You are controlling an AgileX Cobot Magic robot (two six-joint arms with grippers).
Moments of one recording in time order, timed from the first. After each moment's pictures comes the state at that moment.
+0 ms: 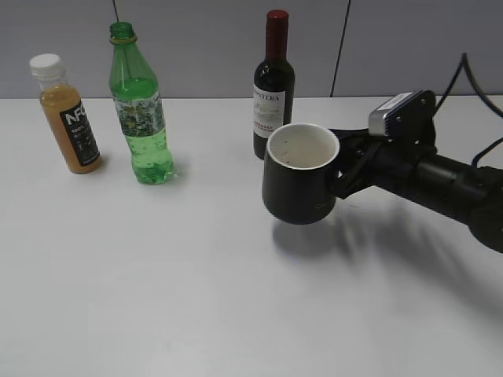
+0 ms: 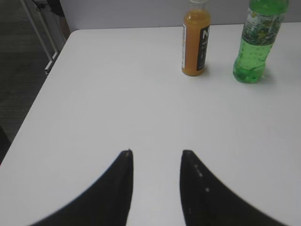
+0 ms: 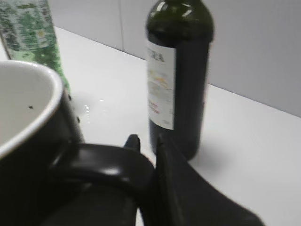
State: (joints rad) left arm 0.03 -0.01 -0.50 -0.07 1.05 0.08; right arm 0.20 2.03 -0.70 -0.63 -1.16 0.21
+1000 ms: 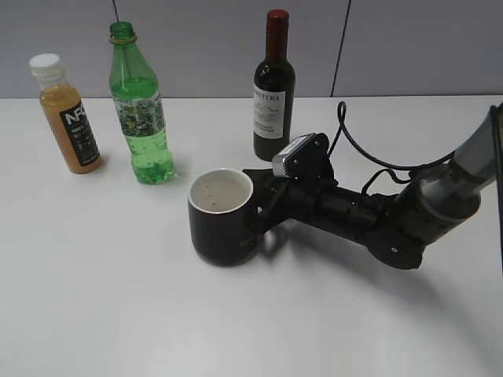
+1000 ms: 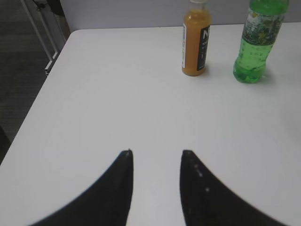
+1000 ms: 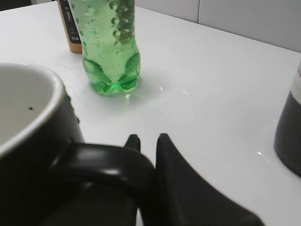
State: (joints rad) left arm 0.03 -0.01 -0.50 -0.07 1.05 0.08; right arm 0.46 2.33 -0.95 -0.53 -1.16 0.21
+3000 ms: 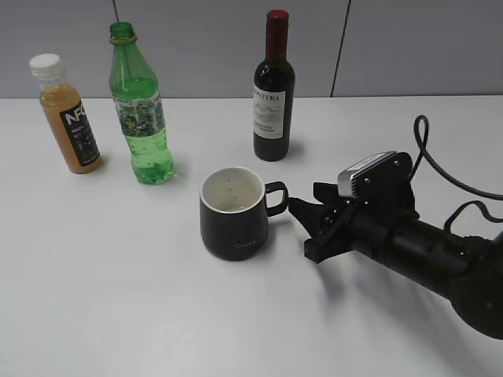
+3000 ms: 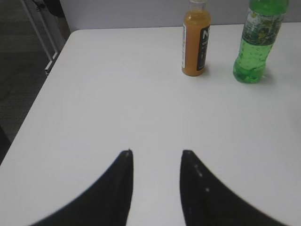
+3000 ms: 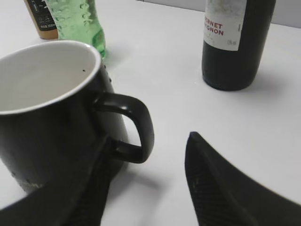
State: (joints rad) left arm 0.03 -0.01 -0.50 -0.07 1.05 0.08; right arm 0.46 2.05 -0.49 -0.27 -1.22 0.12
